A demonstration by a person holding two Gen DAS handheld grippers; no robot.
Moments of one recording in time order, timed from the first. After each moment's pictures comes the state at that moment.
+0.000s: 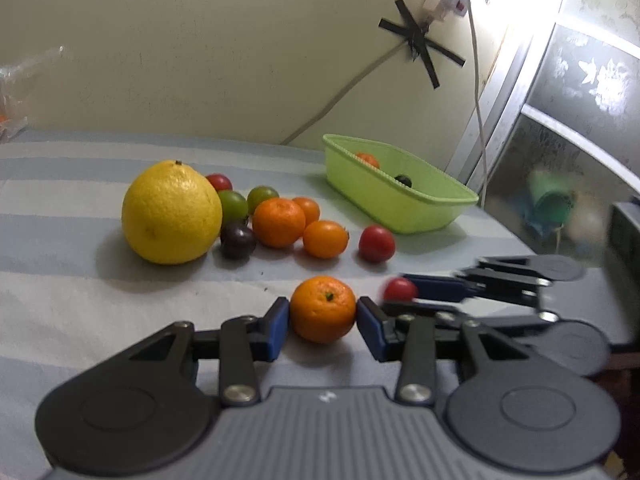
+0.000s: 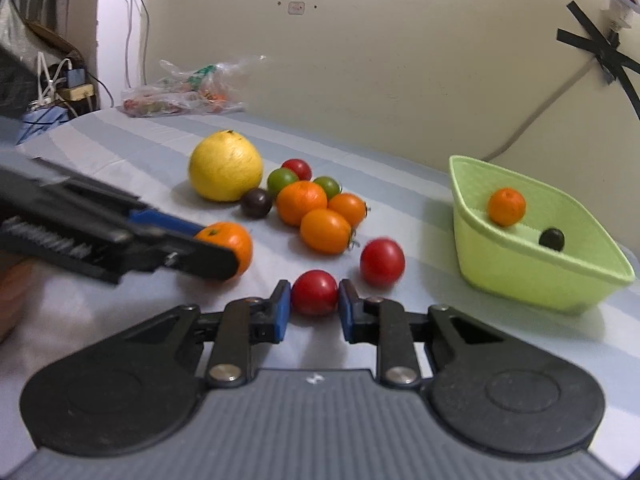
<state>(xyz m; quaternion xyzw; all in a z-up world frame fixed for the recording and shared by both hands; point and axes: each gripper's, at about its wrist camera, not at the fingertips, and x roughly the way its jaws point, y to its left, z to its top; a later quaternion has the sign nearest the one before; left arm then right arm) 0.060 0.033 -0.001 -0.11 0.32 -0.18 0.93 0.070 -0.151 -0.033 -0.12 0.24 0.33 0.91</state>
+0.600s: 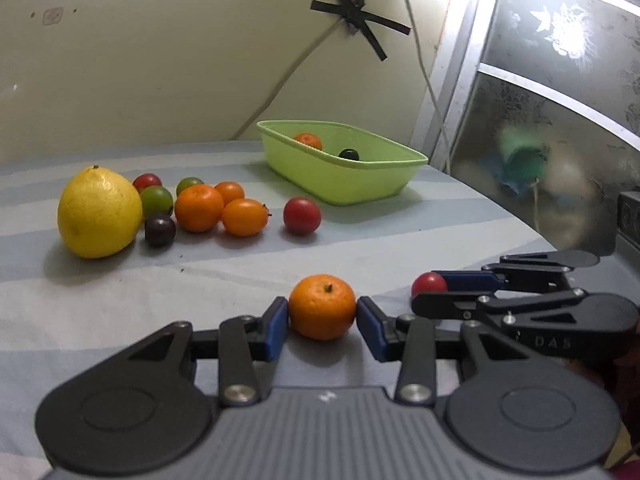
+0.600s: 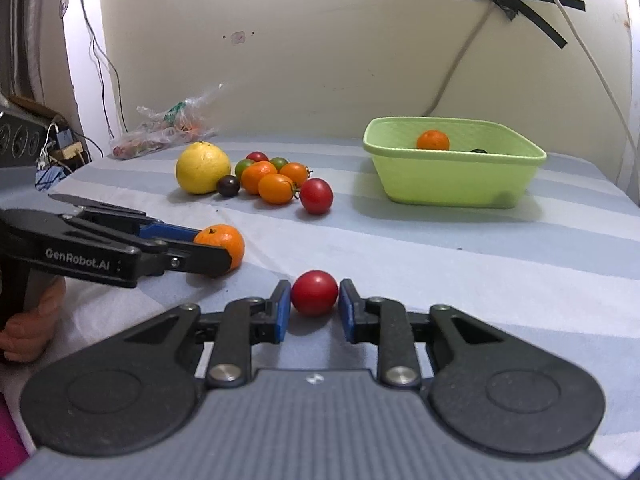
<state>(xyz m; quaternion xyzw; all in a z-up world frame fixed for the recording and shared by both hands) 0.040 -0.022 -0.002 -0.05 0.32 -0.20 0.93 0.031 -0.217 -0.040 -0.02 0.25 0.30 0.92</state>
